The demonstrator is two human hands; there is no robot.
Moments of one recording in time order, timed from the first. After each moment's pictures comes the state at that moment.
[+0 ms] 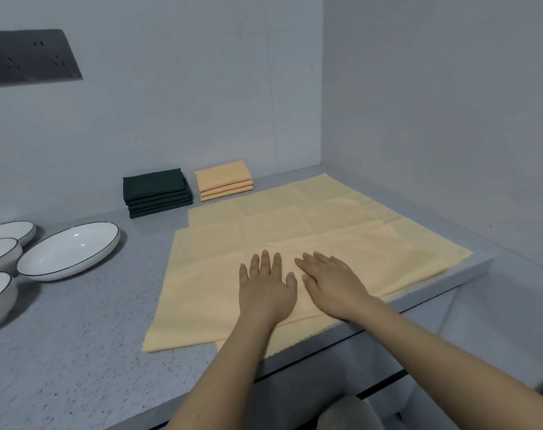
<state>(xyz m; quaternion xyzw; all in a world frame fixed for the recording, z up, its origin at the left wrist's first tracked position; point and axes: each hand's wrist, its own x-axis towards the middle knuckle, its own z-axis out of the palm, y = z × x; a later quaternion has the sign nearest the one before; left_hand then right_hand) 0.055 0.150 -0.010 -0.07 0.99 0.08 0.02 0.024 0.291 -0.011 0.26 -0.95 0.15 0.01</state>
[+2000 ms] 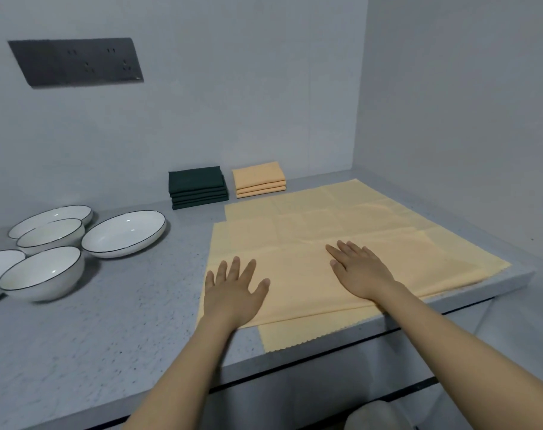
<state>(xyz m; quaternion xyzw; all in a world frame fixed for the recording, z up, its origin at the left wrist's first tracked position) 0.109 0.045 -0.010 -0.14 0.99 0.09 0.03 -0.002 0.281 -0.010 0.22 -0.97 0.07 -0.03</state>
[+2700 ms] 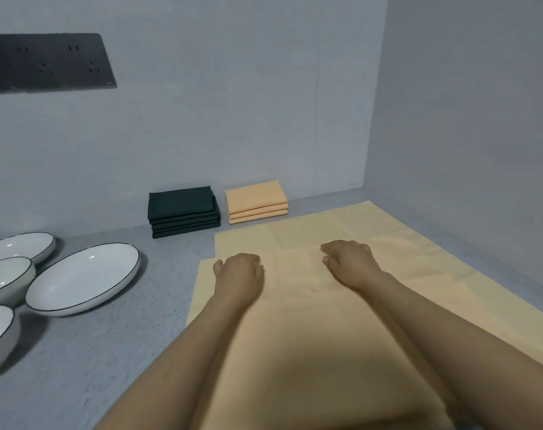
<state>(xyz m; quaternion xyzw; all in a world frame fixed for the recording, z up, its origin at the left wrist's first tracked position) -0.048 0.016 0.015 -0.13 0.96 0.20 -0.13 -0.144 0.230 0.015 0.22 -0.97 0.12 0.05</state>
